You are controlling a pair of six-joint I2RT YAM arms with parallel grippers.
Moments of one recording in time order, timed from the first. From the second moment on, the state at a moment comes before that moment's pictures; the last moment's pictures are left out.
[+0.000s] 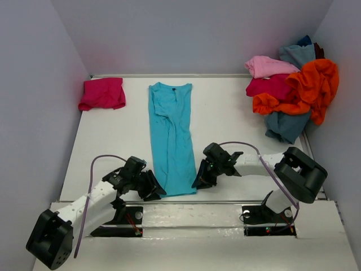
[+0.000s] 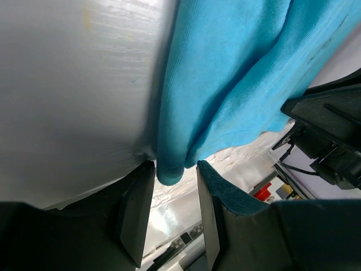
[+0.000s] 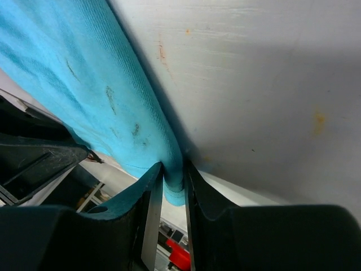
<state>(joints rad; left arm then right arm) -0.56 0.82 0.22 -0.48 0.44 -1.13 0.86 1.53 0.62 -0.15 -0.40 1.24</state>
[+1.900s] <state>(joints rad) -0.56 0.99 0.26 -0.42 0.46 -1.13 0.84 1.50 0.63 -0.24 -0.37 1.22</state>
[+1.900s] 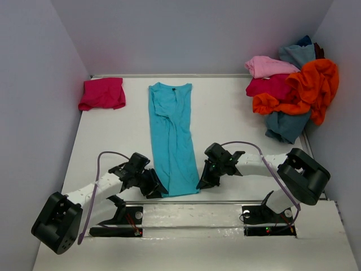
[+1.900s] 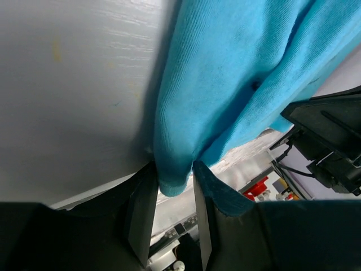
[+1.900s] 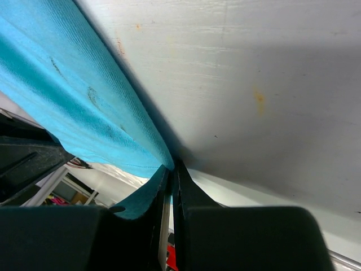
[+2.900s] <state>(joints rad) -0.56 1.00 0.26 -0.42 0.45 -1.10 0.82 1.49 0.63 -0.26 -0.36 1.21</state>
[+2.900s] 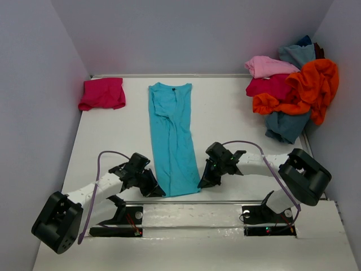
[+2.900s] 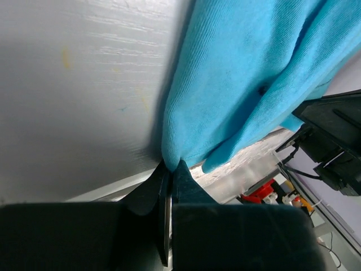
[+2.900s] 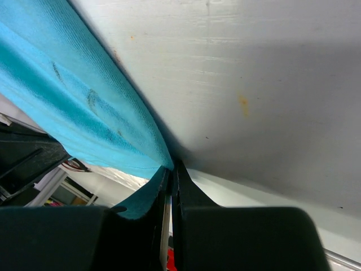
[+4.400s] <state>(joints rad) -0.57 1.17 0.63 -0.59 0.28 -0.97 0.78 1.50 0.94 -0.55 -0.21 1.00</state>
